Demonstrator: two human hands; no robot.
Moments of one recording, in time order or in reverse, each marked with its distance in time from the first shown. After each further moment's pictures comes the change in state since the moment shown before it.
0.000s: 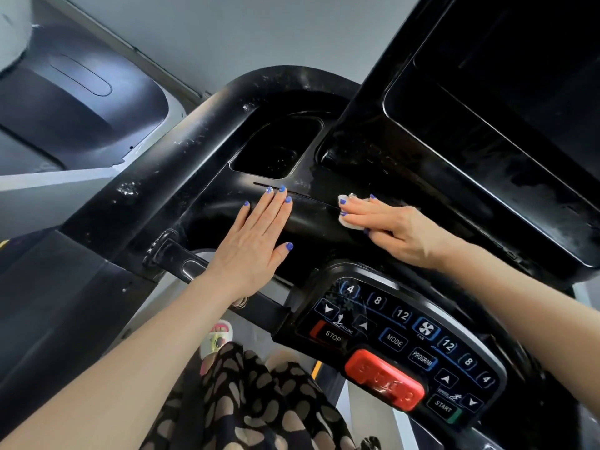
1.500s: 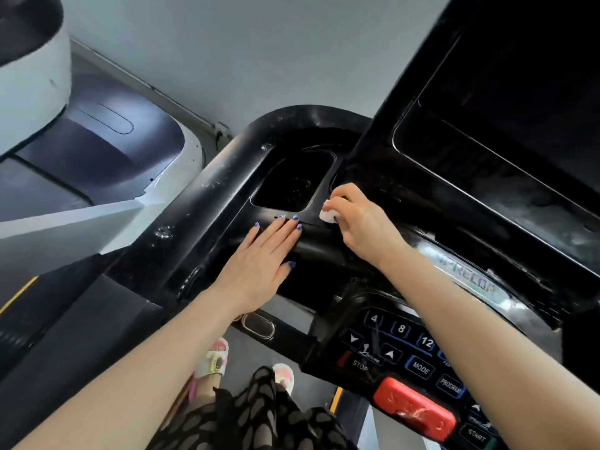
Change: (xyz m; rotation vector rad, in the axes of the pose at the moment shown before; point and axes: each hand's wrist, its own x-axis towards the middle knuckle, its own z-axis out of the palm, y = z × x) left_hand 0.005 -0.031 -0.030 0.025 -0.066 0.068; right_hand 0.090 -0.040 0.026 -0.231 0.420 0.116
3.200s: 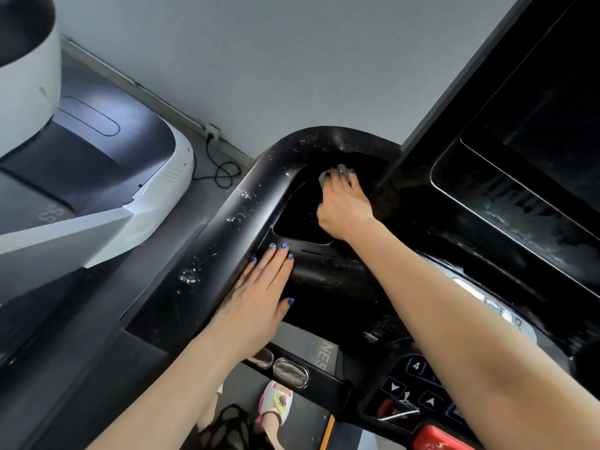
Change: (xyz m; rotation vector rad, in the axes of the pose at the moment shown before) left_hand -0.020 -0.045 -0.005 -0.121 0.081 -0.018; right_hand 0.137 -0.012 0.045 -0.661 -0.410 0.273
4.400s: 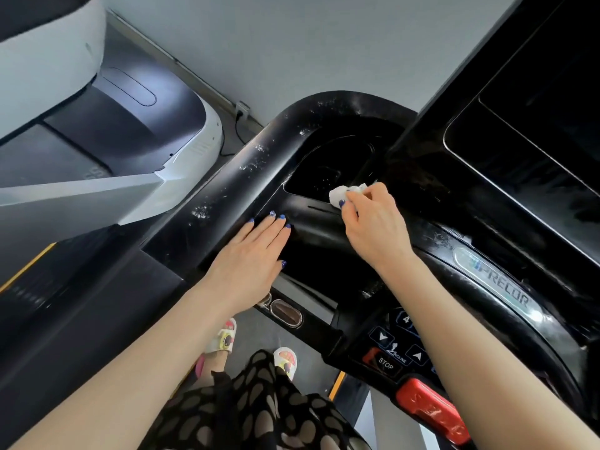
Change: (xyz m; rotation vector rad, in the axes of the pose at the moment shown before) left_hand -0.026 0.023 -0.026 0.236 -0.114 -0.046; right_hand -0.132 -0.004 0.012 0.648 0.305 0.063
